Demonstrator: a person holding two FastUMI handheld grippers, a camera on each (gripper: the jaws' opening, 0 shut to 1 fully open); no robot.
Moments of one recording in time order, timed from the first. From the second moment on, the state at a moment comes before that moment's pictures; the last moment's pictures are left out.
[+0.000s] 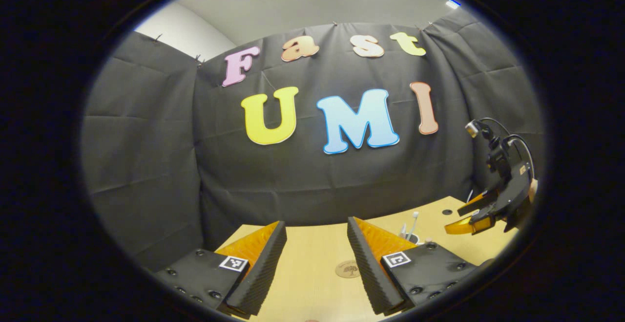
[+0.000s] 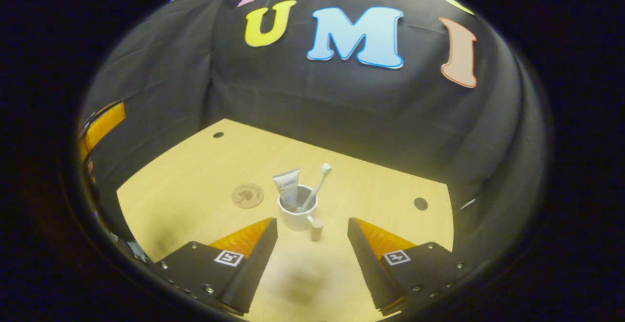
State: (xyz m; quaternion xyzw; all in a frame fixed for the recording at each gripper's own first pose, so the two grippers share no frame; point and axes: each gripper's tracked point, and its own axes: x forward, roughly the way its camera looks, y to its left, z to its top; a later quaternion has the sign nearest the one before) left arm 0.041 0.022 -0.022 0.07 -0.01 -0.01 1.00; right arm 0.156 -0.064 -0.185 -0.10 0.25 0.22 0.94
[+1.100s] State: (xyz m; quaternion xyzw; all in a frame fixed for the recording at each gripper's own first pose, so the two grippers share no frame) left arm 0.028 0.062 -0.069 0.04 0.07 0.06 0.99; right arm 0.236 -0.046 -0.263 -0.25 0.39 0.34 0.82
